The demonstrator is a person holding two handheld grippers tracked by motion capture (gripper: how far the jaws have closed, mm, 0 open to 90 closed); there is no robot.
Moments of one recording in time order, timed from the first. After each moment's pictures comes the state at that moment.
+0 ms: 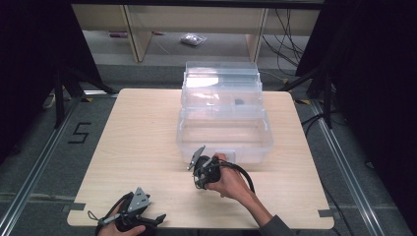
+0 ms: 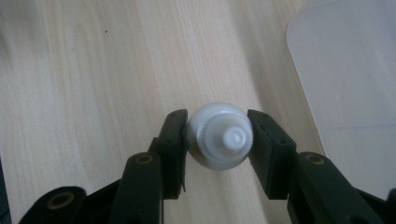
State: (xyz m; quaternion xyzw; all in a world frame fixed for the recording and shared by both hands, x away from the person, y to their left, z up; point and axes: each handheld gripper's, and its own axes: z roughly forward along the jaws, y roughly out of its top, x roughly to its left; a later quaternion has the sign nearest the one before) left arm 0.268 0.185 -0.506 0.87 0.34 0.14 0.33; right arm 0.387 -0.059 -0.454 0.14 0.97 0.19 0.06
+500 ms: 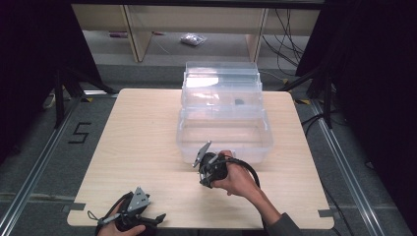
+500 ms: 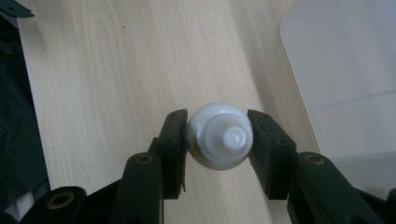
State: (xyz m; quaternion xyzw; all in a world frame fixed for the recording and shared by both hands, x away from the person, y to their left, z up) left arm 0.268 0.184 -0.507 0.86 0.35 0.15 0.34; right arm 0.383 -0.076 -0.428 0.16 0.97 0.18 0.04
